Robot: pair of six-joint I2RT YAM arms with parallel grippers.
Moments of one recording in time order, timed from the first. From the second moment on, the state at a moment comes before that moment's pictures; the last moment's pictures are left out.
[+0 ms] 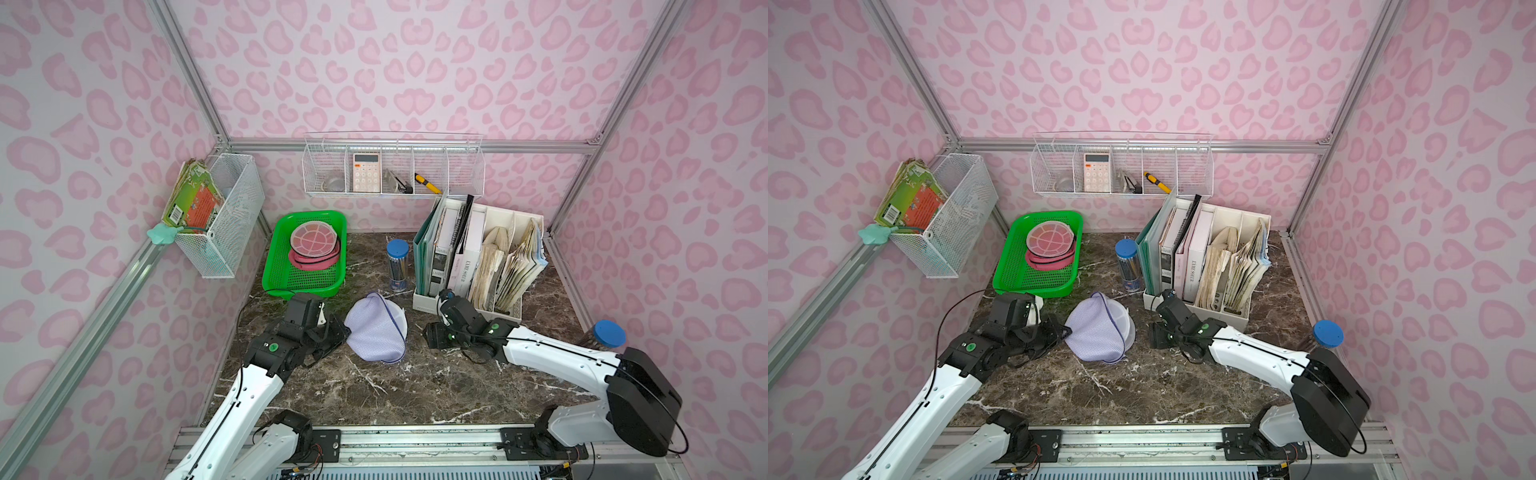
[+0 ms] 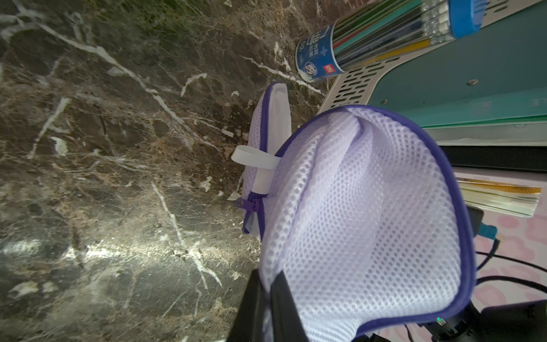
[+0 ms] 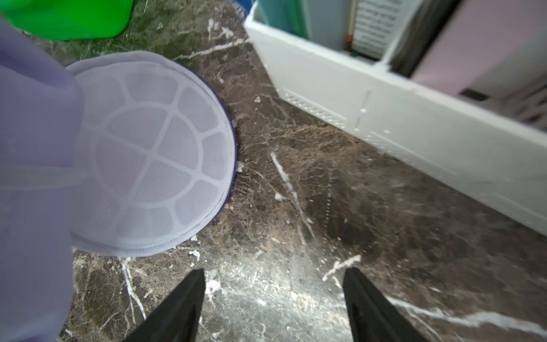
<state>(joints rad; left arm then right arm) -0.30 0.86 0.84 -0.84 0.23 -0.88 0.87 1.44 0.85 -0.29 0.03 0.59</state>
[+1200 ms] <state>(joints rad) -0.22 0.92 0.82 -0.95 0.08 -0.82 0.88 1.71 0.94 -0.28 0.07 0.65</state>
